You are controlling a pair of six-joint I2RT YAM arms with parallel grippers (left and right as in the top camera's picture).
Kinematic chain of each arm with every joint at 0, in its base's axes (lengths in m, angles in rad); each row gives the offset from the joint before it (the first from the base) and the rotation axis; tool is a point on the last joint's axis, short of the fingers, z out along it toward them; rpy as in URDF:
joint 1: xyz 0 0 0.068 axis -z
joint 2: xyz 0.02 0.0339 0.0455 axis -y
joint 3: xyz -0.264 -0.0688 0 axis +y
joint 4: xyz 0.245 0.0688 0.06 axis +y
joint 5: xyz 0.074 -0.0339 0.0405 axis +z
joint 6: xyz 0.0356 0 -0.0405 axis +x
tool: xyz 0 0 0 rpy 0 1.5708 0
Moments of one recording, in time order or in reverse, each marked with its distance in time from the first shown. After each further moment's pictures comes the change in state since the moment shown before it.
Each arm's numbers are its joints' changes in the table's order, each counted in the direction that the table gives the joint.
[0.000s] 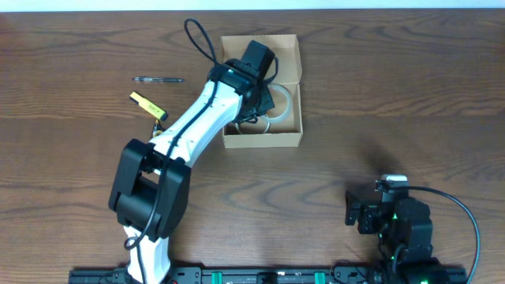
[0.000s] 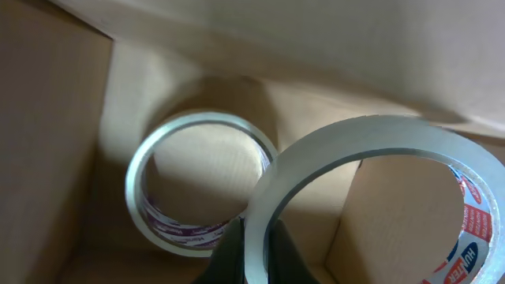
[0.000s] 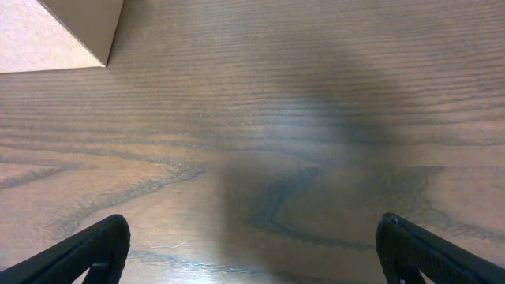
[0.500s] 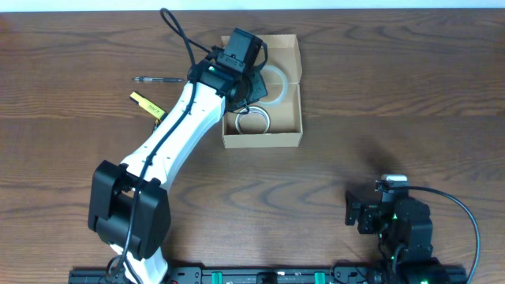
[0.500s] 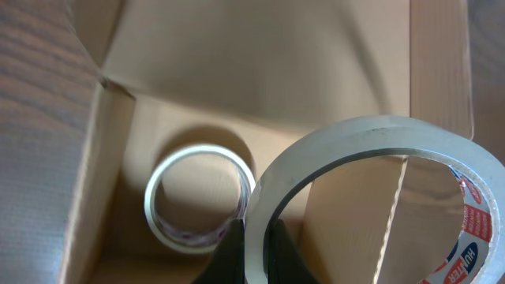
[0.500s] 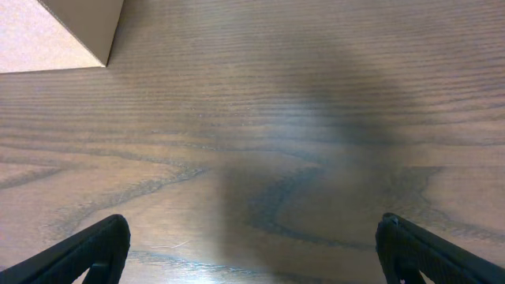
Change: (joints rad) left arm -0.035 0.136 0.003 -0.018 0.019 0.033; right arm 0.000 0.000 0.000 0.000 0.000 0.000
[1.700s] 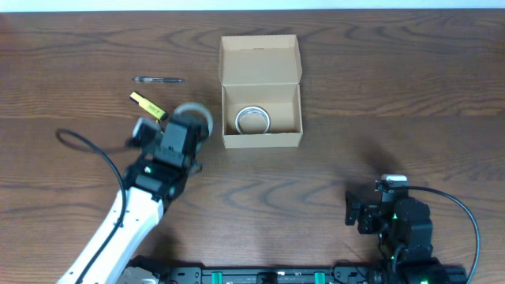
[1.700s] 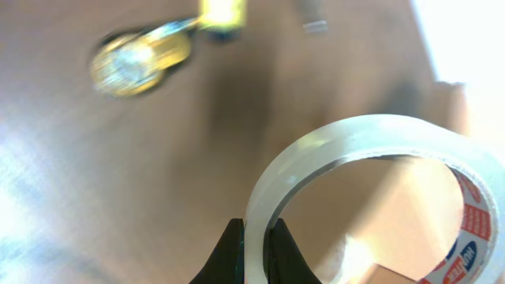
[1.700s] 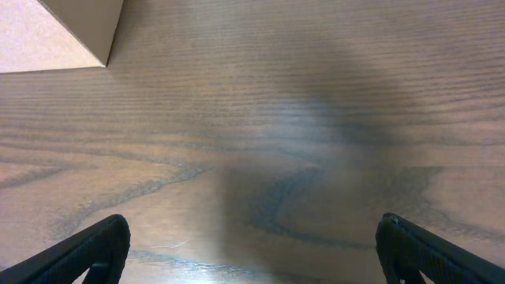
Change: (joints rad) left arm -0.097 0.676 0.755 -0.244 0.341 -0.533; right arm 0.000 -0.001 0.000 0.000 0.000 0.000
